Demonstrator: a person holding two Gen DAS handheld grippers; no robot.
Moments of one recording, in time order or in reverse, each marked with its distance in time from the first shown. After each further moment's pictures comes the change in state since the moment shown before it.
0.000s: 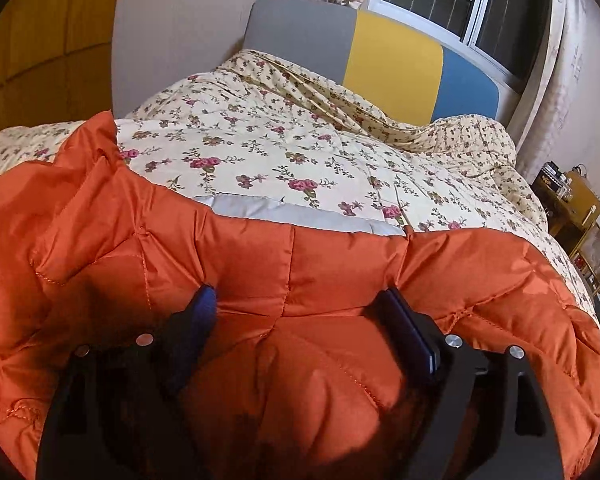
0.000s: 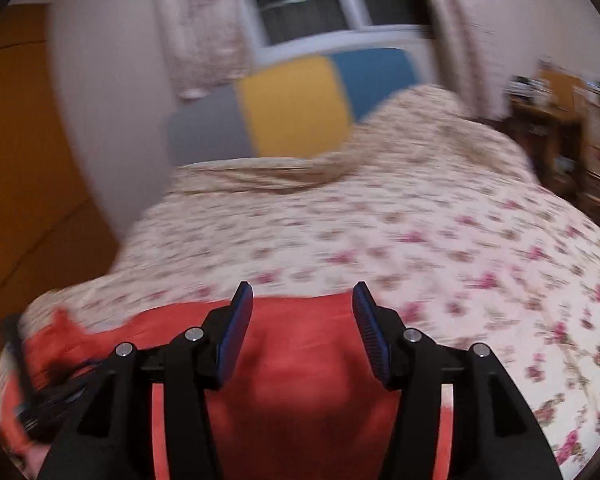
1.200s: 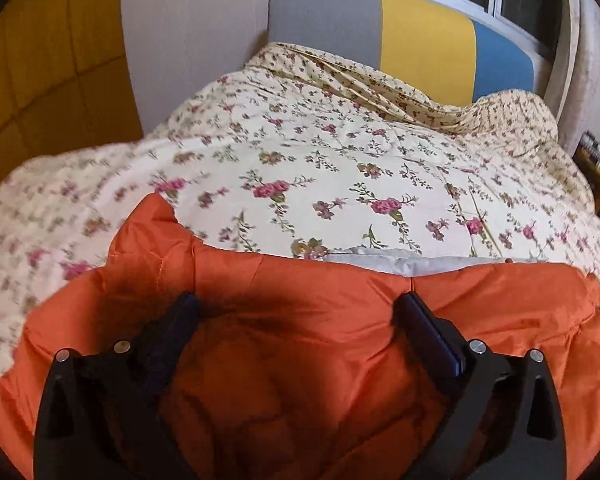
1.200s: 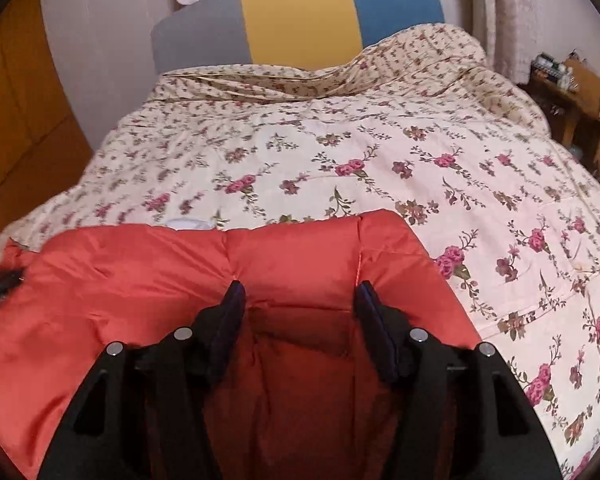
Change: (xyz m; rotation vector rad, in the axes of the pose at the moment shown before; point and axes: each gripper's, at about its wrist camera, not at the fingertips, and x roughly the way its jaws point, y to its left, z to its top) left arm 0.029 0.044 0.039 0.065 0.062 0.151; right arm 0.096 -0.030 -0.020 -0.033 0.252 -0.208
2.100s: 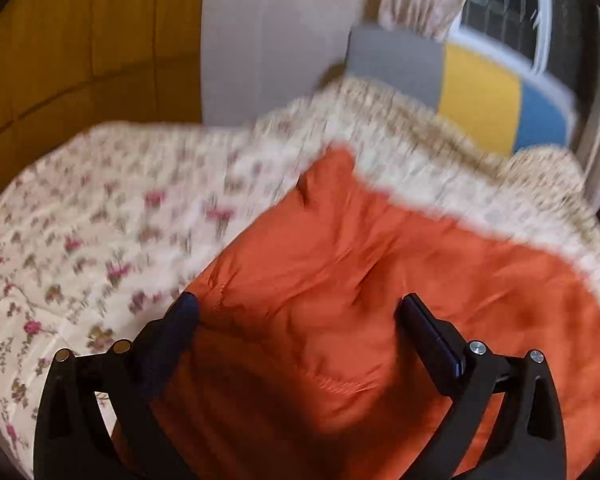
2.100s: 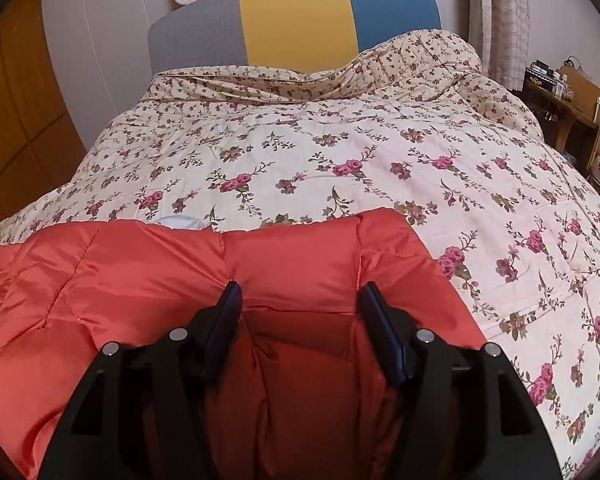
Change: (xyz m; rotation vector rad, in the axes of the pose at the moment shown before) left arm -0.070 0.072 -0.059 -0.158 -0.045 0.130; right arm 0.004 0.000 -0.003 0.005 -0.010 0.004
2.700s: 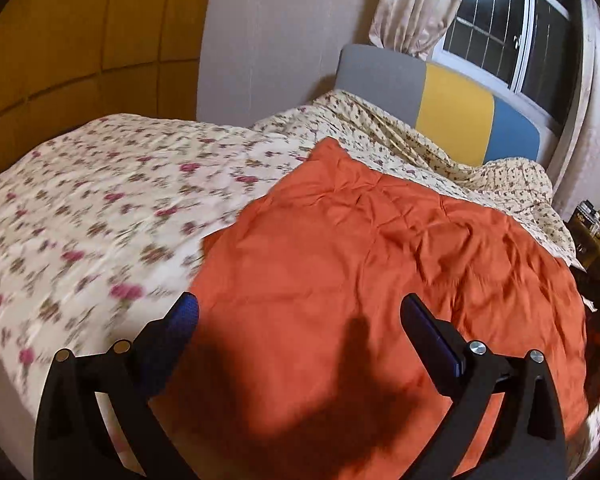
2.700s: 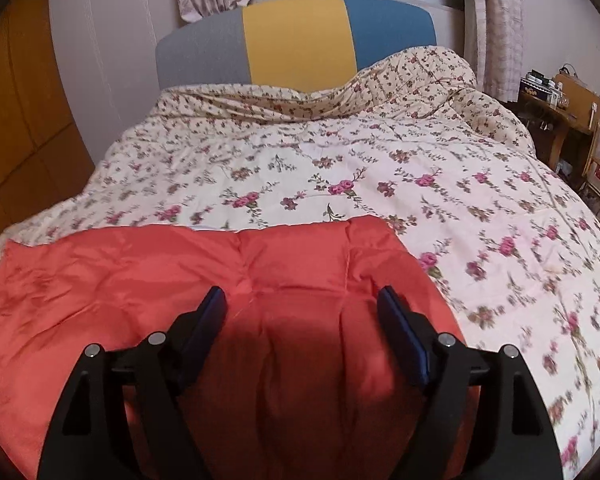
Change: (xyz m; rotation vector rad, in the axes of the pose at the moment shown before) left arm -0.105 0.041 -0.072 -0.044 -0.130 -0.091; right arm -0.065 -0.004 -0.008 0.013 -0.067 0.027
